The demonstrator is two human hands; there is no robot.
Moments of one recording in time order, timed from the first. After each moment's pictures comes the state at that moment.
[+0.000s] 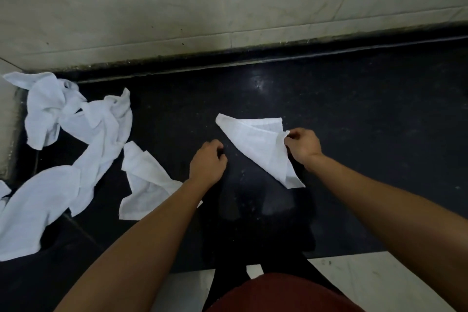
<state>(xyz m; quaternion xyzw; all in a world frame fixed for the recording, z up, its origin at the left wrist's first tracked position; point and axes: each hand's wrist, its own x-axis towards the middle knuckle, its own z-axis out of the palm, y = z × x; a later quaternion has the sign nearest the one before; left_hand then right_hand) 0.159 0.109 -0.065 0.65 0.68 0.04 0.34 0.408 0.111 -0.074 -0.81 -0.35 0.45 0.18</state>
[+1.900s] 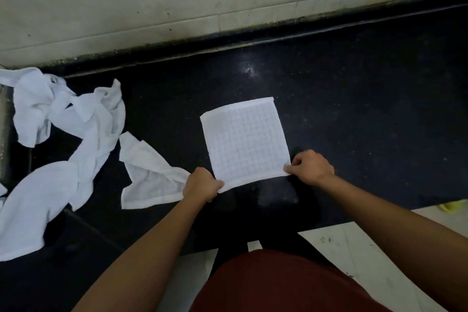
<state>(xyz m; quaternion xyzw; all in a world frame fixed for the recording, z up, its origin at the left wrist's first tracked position) 0.136 0.039 -0.071 0.51 0.73 -0.10 0.44 0.409 0.014 -0.061 -0.79 -0.46 0.40 -0.08</state>
